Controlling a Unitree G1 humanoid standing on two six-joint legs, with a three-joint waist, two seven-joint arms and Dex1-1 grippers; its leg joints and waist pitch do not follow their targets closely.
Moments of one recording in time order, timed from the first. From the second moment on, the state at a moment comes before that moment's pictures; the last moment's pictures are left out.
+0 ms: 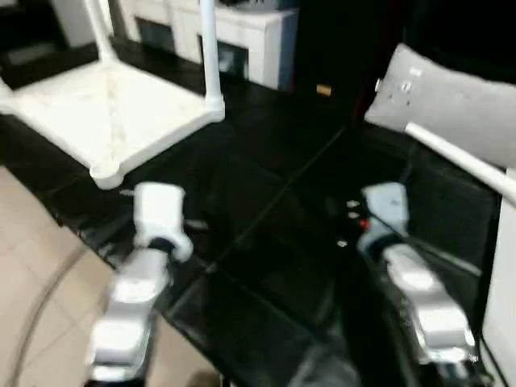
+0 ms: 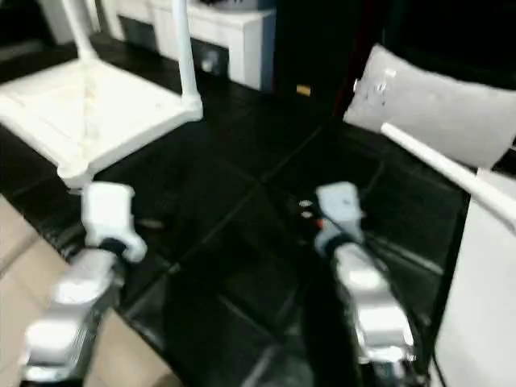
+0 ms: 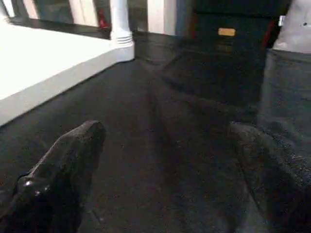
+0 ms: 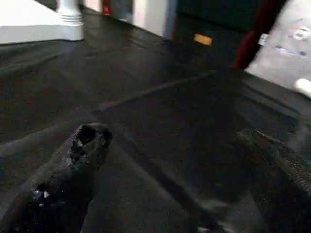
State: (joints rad) left arm -0.09 0.08 -0.01 -0.21 -0.04 0.40 -0.10; right arm -0.15 -0.16 -0.01 -0.04 0.02 0.34 0.15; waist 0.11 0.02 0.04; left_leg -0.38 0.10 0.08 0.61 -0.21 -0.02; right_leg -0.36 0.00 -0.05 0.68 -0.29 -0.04
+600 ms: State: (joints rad) left arm -0.09 0.11 -0.01 -0.19 -0.04 0.41 -0.12; right arm -0.21 -0.13 -0.03 0.00 0.01 0.37 0.07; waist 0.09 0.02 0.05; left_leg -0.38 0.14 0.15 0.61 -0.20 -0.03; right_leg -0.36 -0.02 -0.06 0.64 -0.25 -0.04
